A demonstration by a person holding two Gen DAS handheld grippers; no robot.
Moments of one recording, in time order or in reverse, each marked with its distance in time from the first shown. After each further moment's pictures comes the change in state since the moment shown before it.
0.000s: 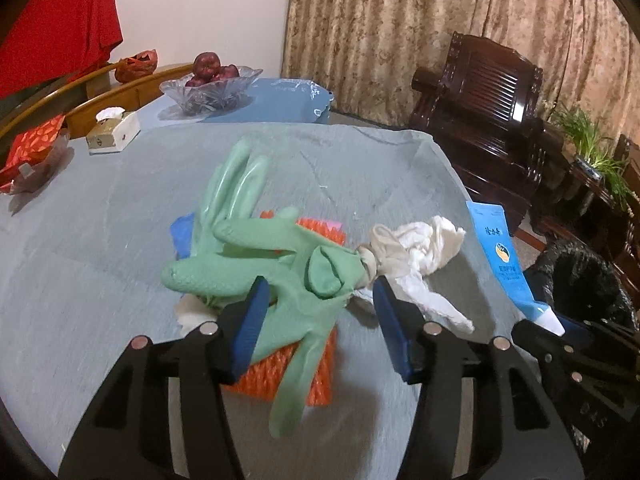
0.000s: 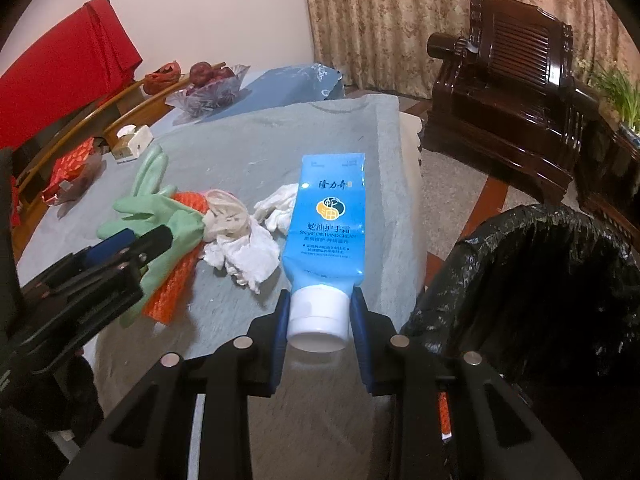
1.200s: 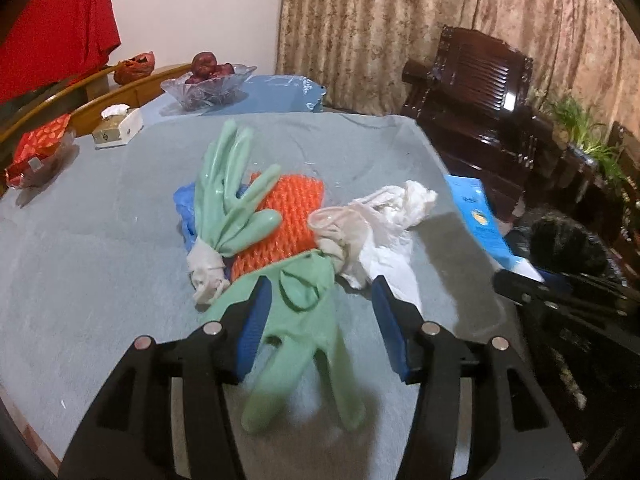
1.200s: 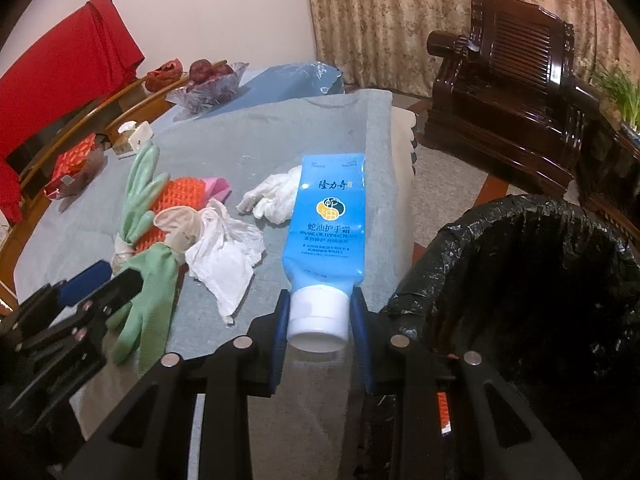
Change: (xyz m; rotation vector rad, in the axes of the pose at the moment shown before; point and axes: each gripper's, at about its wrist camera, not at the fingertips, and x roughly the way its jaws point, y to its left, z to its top) left arm -0.030 -0.014 -0.034 0.033 0.018 0.014; right arm -0.005 -0.017 -0.010 -0.006 0.011 0.010
